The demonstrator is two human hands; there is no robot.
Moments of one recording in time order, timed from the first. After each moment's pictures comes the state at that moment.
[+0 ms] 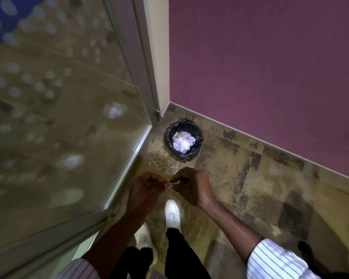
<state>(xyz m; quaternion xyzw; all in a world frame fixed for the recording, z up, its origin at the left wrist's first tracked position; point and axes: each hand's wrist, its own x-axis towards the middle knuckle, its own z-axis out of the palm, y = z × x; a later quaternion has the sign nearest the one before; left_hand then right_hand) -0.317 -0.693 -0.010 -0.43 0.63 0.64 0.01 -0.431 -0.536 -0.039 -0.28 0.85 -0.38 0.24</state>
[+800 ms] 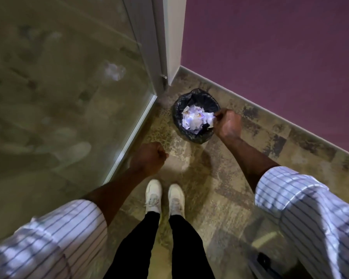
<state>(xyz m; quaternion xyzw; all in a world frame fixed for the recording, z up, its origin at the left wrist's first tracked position) -0.398 -0.780 -0.217 -0.31 0.86 0.33 0.22 -0.613 -0.598 -0.237 -0.08 0.95 -0.24 0.16</state>
